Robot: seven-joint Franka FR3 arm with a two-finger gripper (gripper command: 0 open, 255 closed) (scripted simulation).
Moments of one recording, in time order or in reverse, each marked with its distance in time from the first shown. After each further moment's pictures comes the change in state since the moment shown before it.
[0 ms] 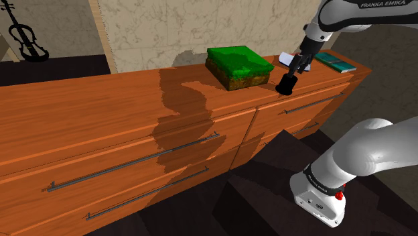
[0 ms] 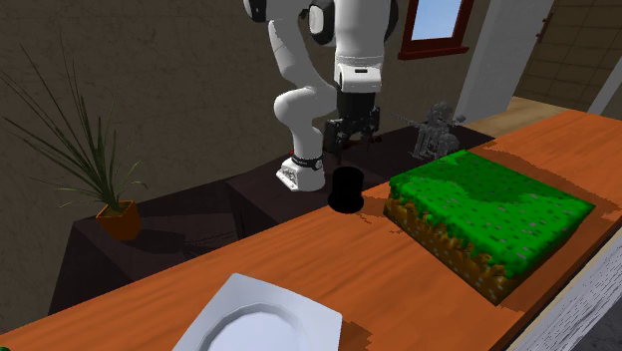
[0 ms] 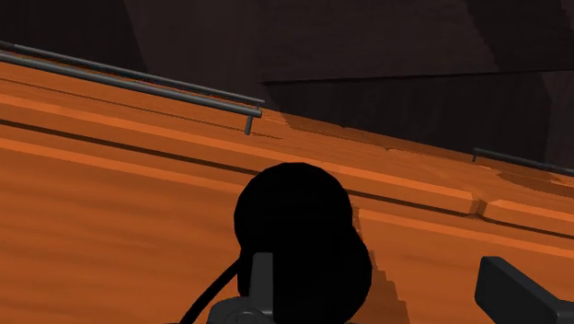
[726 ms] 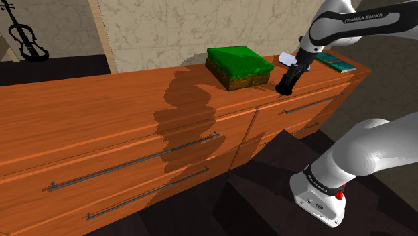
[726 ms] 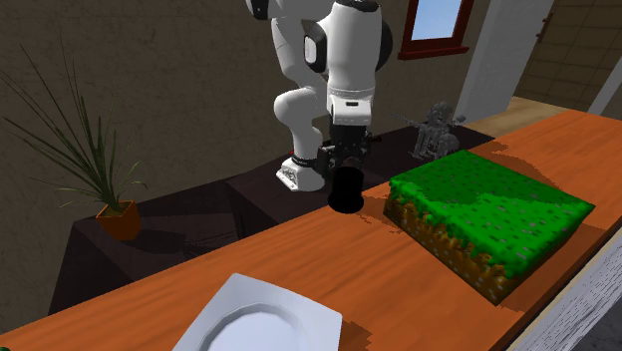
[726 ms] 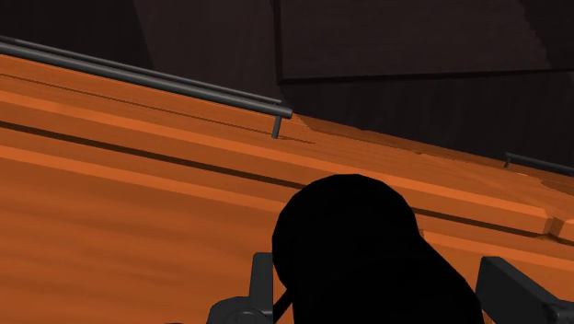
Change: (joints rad) arm -0.010 0.084 -0.058 -0.057 -0.024 0.142 -0.047
